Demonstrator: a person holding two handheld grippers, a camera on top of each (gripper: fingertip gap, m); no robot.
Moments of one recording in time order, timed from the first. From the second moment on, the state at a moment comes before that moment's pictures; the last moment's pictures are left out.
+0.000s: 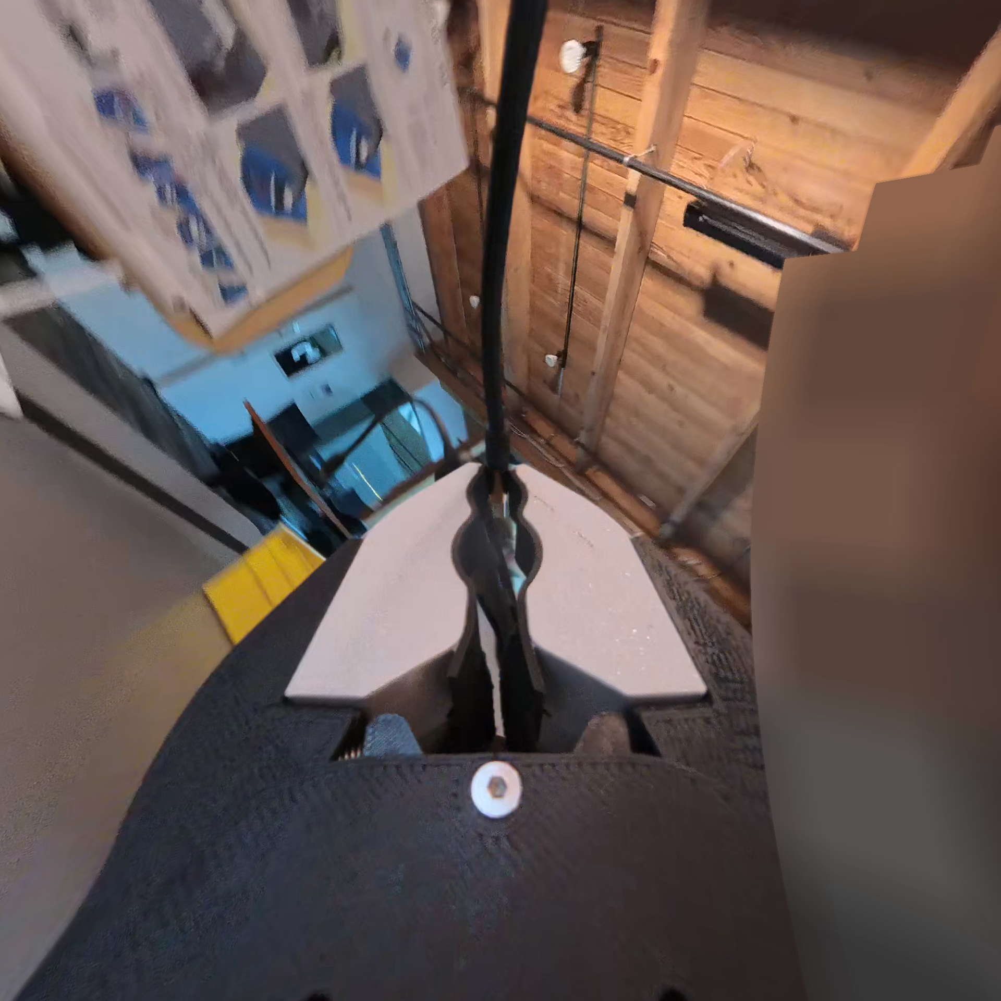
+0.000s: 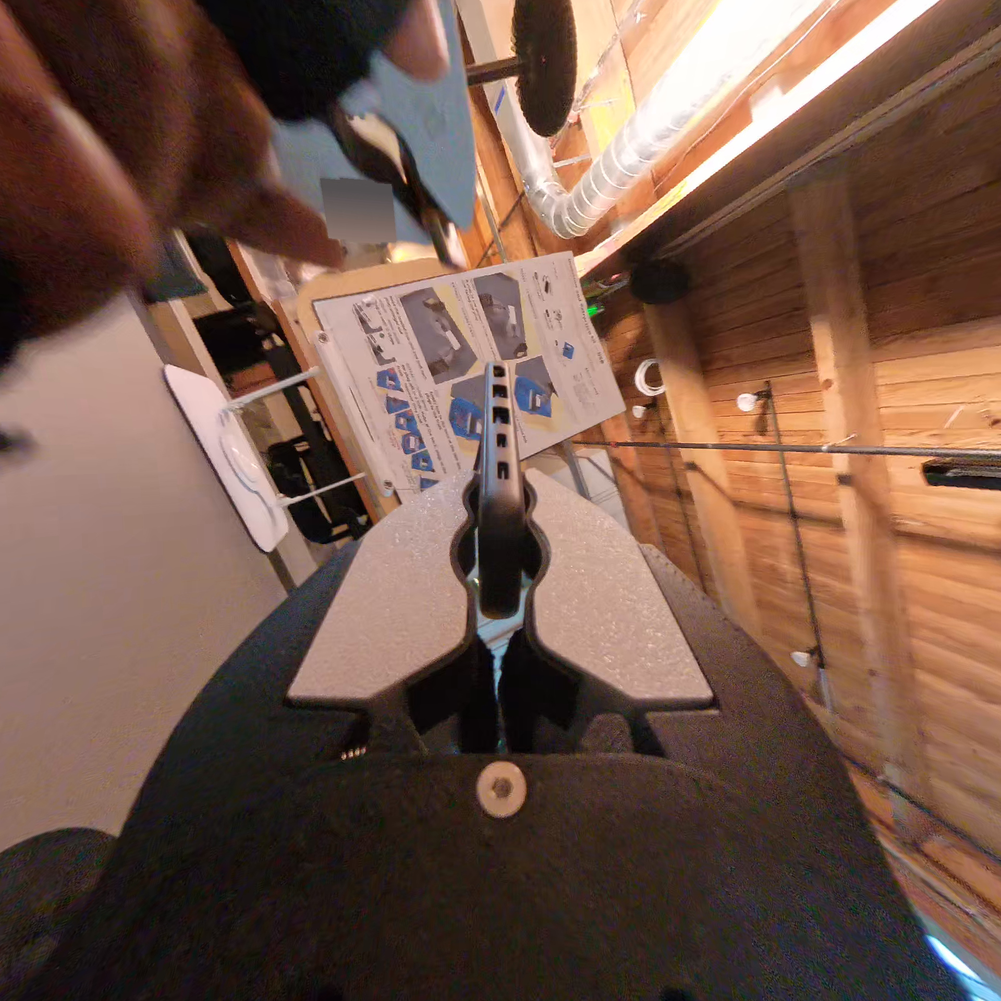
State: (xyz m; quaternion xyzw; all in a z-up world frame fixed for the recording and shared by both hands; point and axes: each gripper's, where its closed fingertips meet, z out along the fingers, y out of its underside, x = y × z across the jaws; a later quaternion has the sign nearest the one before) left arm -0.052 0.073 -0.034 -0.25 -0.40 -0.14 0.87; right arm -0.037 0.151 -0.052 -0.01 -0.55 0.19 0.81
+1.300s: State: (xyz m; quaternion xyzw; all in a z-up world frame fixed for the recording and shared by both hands) left arm -0.076 0.104 -0.083 -0.31 -0.49 -0.11 0.80; right arm -0.033 0.109 -0.091 0.12 -0.57 0.16 0.80
